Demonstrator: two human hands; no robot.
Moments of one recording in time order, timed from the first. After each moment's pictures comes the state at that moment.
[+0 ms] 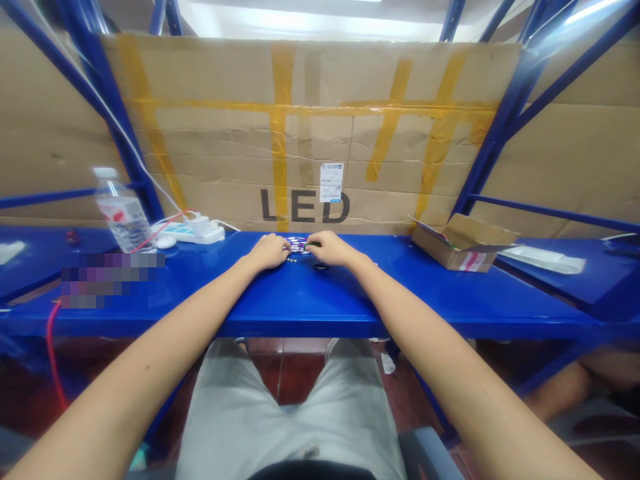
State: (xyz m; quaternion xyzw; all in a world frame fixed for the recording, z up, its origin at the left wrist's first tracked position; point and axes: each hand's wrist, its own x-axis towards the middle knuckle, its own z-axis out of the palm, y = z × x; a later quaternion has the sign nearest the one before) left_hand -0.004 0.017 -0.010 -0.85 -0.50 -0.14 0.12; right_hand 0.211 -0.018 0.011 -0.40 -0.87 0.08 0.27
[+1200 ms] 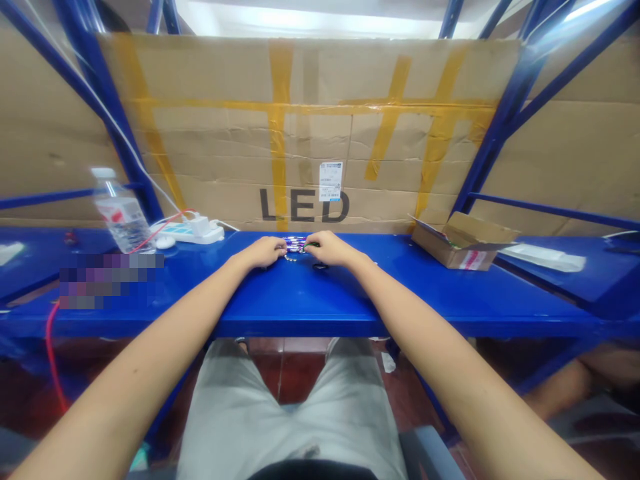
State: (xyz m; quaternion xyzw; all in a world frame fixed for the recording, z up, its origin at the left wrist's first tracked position) left_hand -0.021 0.015 -0.004 -0.86 -0.49 -0.15 -0.04; right_hand 0.211 -0.022 0.013 -0.40 -0.87 0.10 0.26
